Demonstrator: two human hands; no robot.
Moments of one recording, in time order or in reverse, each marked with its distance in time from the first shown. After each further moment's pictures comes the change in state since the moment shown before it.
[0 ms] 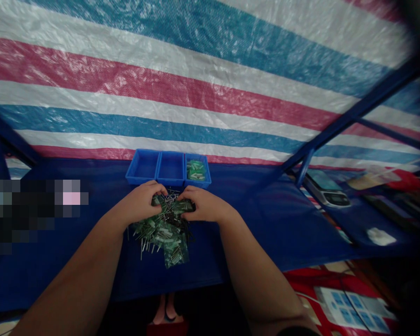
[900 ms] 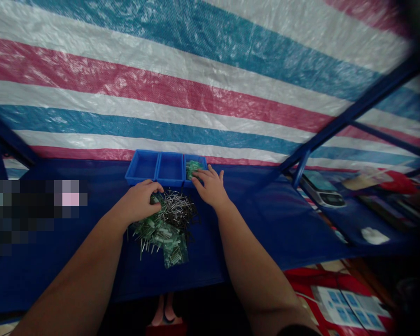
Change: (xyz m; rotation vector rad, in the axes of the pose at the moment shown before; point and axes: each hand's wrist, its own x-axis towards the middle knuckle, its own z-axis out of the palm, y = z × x) left_hand -0.001 -0.010 0.003 0.071 0.068 -0.068; right_hand 0.012 0.048 0.007 -0.279 0.531 0.403
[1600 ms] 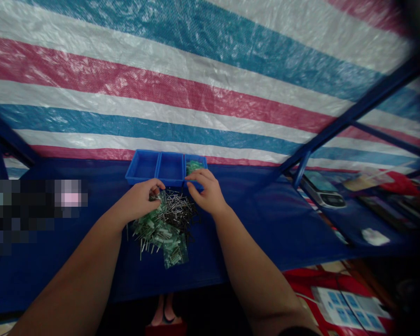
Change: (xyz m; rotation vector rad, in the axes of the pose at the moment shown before) left_hand 0.001 0.008 -0.004 -0.293 0.014 -0.064; right_hand -0.009 -0.029 -0.018 0.389 0.200 -0.422
